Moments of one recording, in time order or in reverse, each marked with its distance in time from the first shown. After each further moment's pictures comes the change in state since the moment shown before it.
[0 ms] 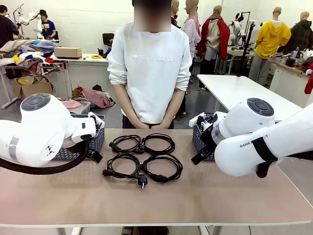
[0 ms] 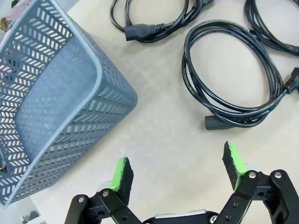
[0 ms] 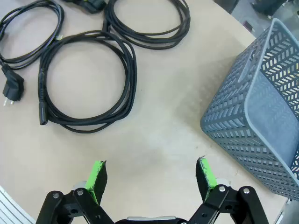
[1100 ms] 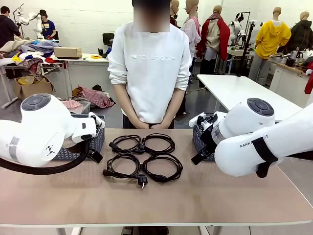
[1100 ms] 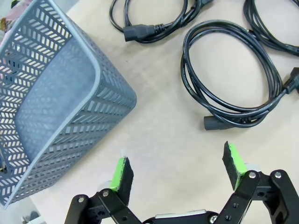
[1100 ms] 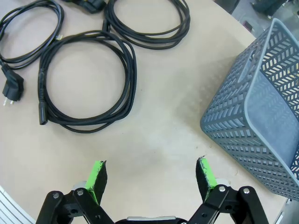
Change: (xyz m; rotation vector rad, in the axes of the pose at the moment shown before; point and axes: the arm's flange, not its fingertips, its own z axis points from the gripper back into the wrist) left arm 0.000 -0.001 0.000 -0.001 0.000 -0.003; right arm 0.000 0.000 0.000 -0.001 0.000 0.001
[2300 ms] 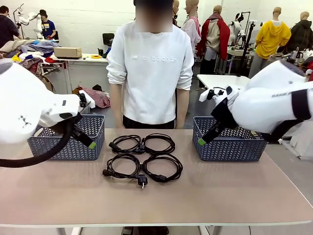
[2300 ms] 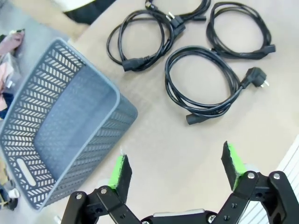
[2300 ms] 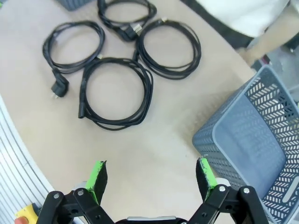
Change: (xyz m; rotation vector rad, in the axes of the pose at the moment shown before) left arm 0.012 0.027 0.095 -0.128 -0.119 -0.137; right arm 0.035 -0.041 0.093 0.167 -0.083 0.137
